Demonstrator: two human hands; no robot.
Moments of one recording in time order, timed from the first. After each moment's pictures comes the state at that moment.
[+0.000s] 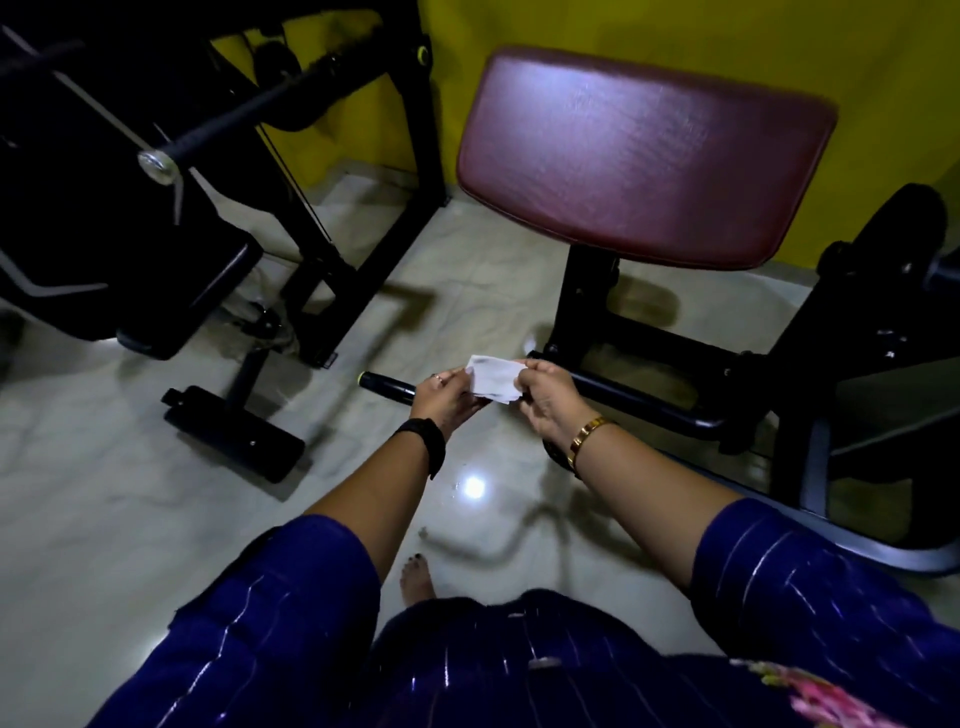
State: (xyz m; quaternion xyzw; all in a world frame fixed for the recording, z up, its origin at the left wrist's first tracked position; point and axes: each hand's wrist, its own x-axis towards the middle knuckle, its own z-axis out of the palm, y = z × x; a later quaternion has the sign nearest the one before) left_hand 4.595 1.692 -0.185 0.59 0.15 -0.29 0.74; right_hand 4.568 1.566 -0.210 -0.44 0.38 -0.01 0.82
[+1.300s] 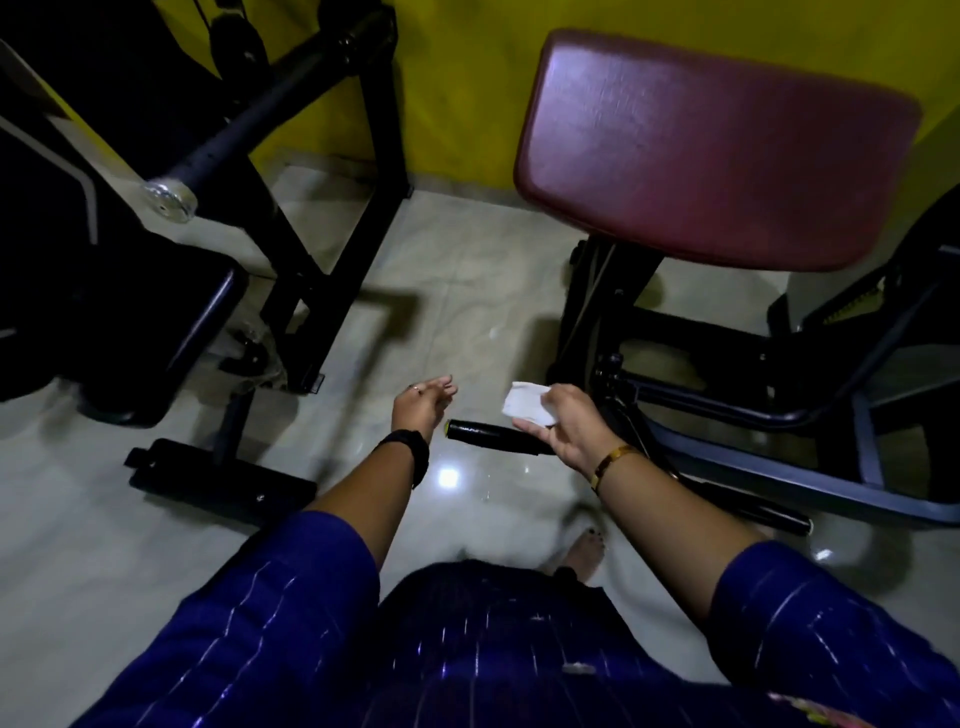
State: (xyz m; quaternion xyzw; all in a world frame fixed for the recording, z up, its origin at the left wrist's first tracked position) left_hand 4.799 1.835 -0.258 0.67 0.13 -0.36 0.64; right_hand 4.689 1.686 -0.236 -0.37 0.47 -0.06 0.80
